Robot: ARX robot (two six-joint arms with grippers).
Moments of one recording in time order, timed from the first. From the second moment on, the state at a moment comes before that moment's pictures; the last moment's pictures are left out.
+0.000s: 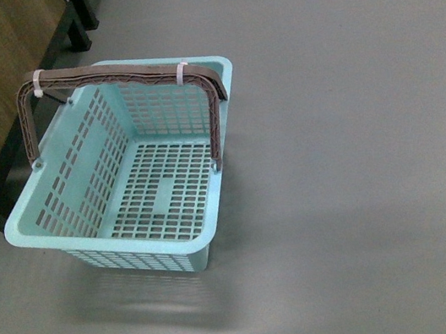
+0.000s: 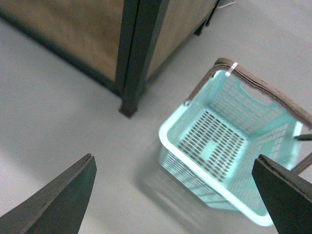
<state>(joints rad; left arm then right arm) -0.01 0.50 0.20 -0.19 -0.20 -0.69 0.00 0.00 0.02 0.00 0.00 0.00</state>
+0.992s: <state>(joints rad) -0.23 2.38 1.60 0.06 -0.10 -1.35 0.00 0.00 0.02 0.00 0.00 0.00</state>
